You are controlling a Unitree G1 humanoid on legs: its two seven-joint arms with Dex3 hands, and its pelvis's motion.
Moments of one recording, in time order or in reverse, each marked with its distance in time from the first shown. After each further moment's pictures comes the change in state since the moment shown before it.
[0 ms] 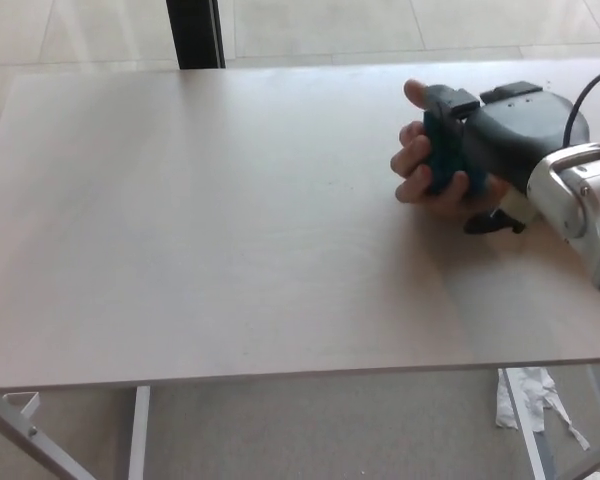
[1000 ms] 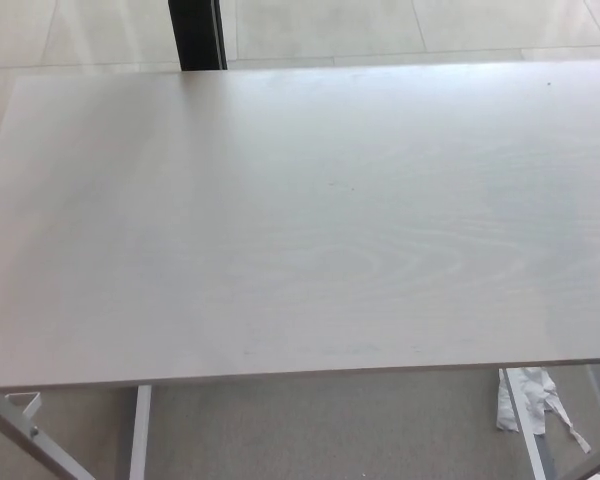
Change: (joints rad) left_arm 0.023 0.000 0.000 0.001 -0.001 -0.004 0.001; right_arm 0.649 -0.171 -0.837 -0.686 0.237 -0.065 0.114
